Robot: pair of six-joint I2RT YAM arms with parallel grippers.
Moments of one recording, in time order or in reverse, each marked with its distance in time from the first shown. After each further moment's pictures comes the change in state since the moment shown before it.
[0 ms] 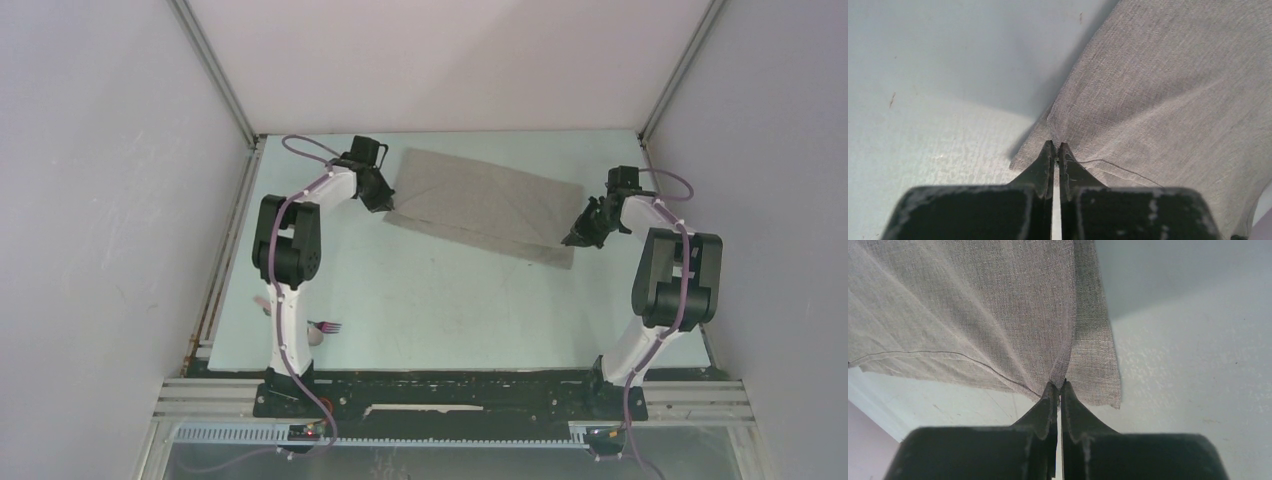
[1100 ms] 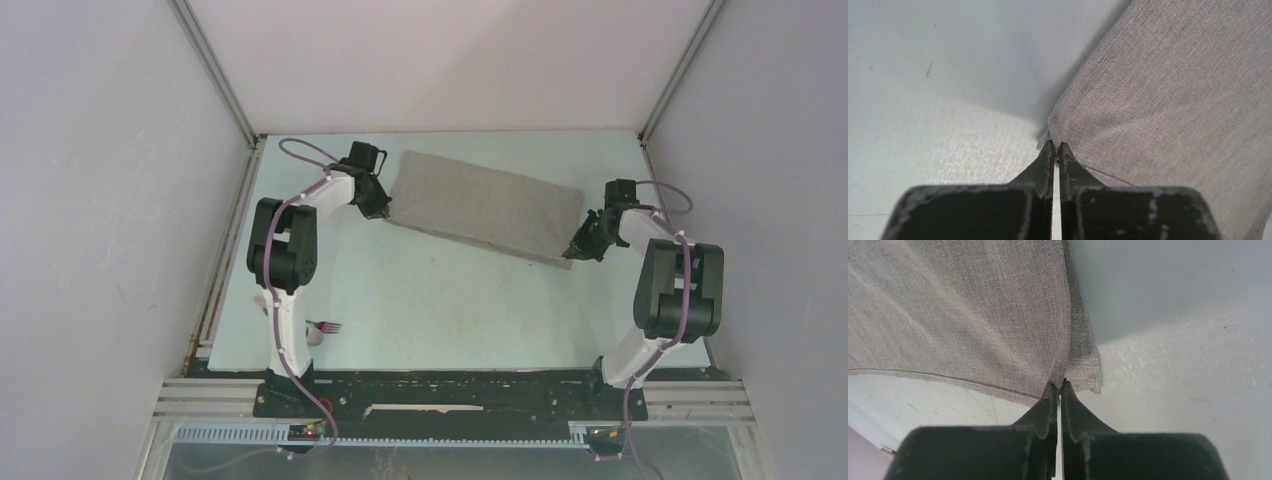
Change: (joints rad) left arm -0.003 -0.062 -0.096 -0.005 -0.048 0.026; right arm 0.005 -0.081 -0.140 0.049 0.050 0.001
